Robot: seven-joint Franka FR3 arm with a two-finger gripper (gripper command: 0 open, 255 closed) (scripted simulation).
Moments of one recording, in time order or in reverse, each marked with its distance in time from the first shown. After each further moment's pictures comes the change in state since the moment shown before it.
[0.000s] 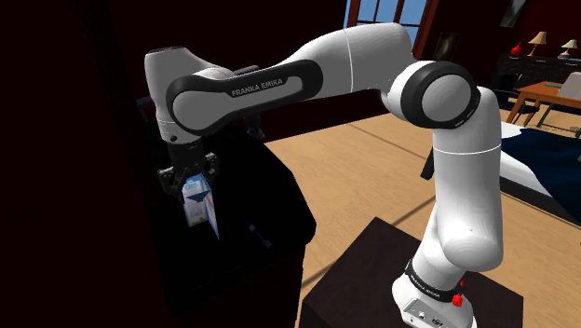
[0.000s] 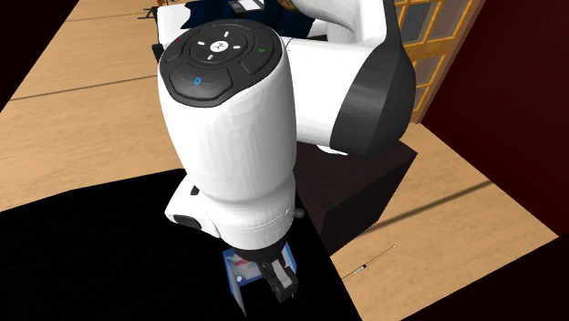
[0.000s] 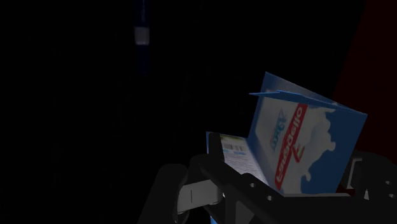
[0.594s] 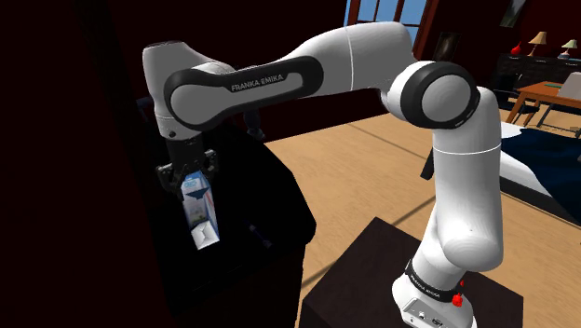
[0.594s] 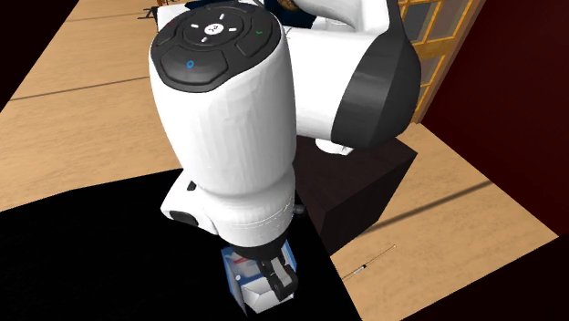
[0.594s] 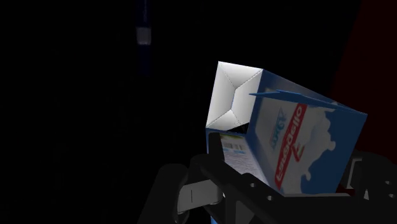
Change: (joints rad) arm 0.003 0.002 0.001 0.028 0.000 -0.028 -0.001
